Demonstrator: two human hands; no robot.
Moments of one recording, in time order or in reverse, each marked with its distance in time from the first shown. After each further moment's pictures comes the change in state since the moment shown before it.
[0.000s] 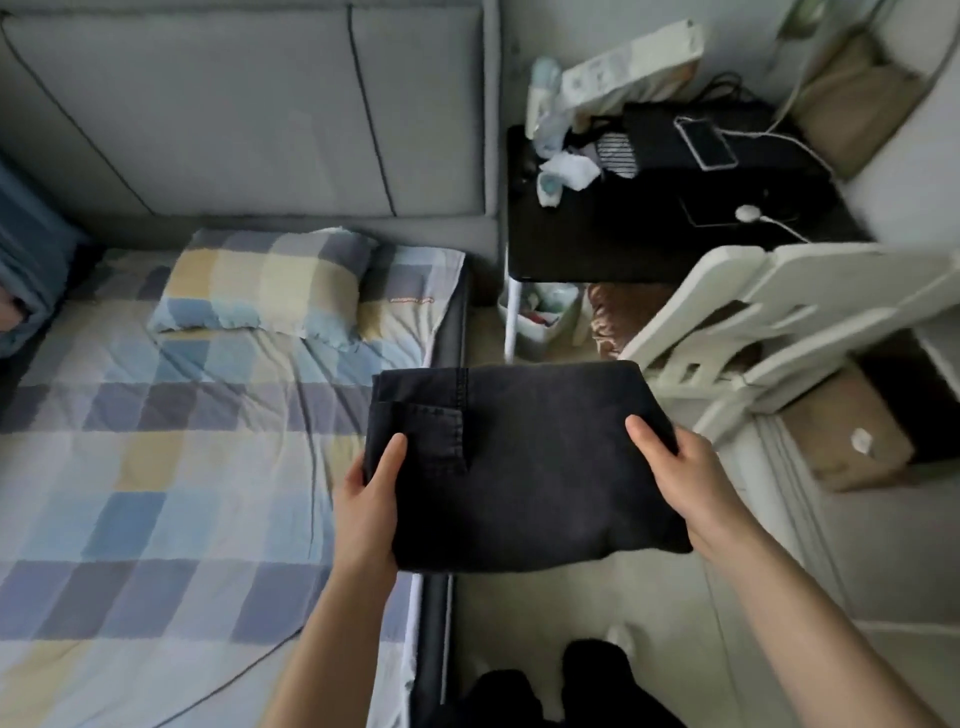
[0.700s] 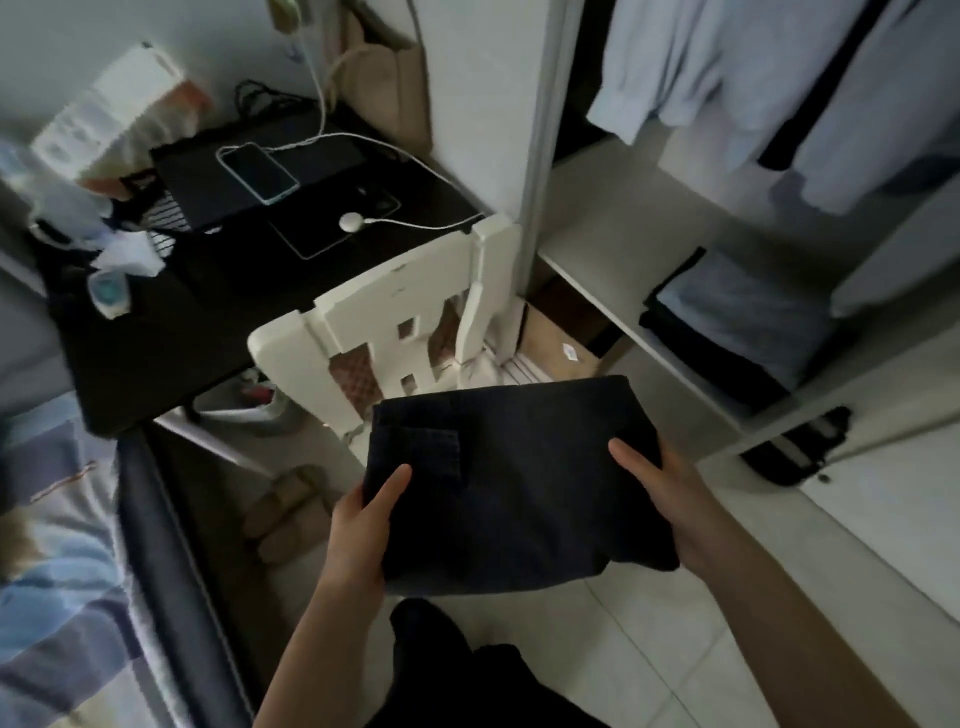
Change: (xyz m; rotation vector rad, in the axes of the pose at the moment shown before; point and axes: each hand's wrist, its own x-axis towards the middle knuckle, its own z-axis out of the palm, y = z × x) left_hand -0.045 -0.123 0.398 0.442 -0.624 -0.245; right_hand 0.015 0.100 -0.356 0.515 0.413 0.267
